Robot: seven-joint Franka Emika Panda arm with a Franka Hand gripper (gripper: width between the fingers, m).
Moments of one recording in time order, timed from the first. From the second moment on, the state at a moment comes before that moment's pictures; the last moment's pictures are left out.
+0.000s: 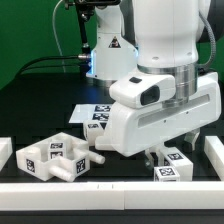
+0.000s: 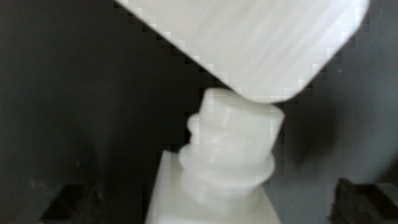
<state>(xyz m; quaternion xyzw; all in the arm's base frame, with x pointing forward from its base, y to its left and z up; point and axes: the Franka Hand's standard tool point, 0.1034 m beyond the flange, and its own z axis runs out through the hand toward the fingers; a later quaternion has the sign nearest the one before) 0.572 0.063 0.009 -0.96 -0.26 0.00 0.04</state>
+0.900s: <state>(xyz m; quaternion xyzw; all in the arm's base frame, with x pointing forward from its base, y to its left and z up) 0.529 0.013 0.098 -0.96 -0.27 0.02 0.04</state>
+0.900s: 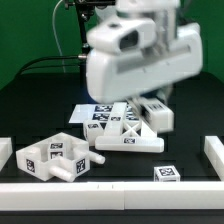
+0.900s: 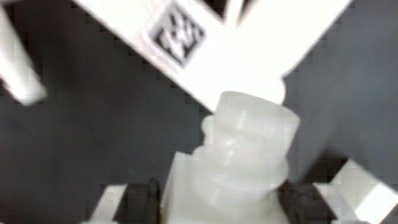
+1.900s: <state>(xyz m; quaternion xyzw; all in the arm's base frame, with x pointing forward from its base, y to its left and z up) 0.450 -0.064 0.068 -0.98 -0.20 0.04 0.03</state>
